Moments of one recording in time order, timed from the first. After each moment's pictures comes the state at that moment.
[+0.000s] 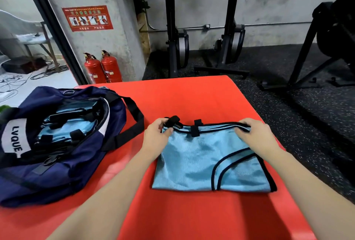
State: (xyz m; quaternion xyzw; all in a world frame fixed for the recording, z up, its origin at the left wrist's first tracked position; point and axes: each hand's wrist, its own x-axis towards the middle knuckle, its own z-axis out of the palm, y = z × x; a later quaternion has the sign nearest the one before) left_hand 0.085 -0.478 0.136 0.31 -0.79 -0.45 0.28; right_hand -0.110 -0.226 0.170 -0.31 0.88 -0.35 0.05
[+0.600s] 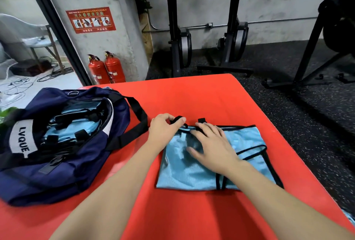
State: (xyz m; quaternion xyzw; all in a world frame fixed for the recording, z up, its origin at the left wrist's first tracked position) left_hand 0.068 -0.480 0.157 0.35 -0.81 -0.38 0.26; right_hand -0.019 -0.299 0.143 -0.54 0.82 -0.17 -0.04
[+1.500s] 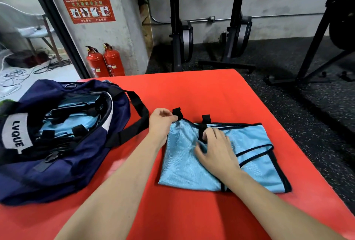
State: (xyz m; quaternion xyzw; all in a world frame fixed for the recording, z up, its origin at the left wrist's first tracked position) left_hand 0.054 -0.498 0.143 0.39 -0.59 -0.64 0.31; right_hand -0.003 -0.303 0.124 -0.44 0.85 -0.28 -0.05
